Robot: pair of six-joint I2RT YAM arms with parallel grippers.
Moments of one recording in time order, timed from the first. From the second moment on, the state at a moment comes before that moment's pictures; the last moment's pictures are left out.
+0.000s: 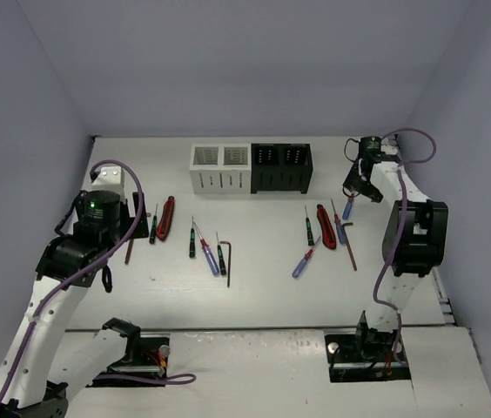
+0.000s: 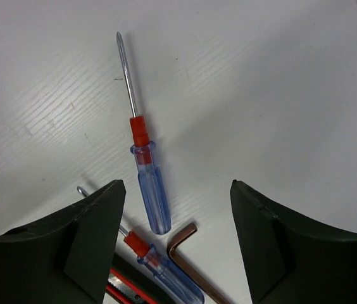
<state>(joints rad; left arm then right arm) -0.32 0.85 1.15 -0.94 -0.39 -0.23 -0.04 1.89 1.44 -0.60 0.32 0.47</state>
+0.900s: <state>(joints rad) -0.32 0.88 1.15 -0.97 -0.39 -0.23 -0.05 2.10 1.53 -0.62 0.21 0.44</state>
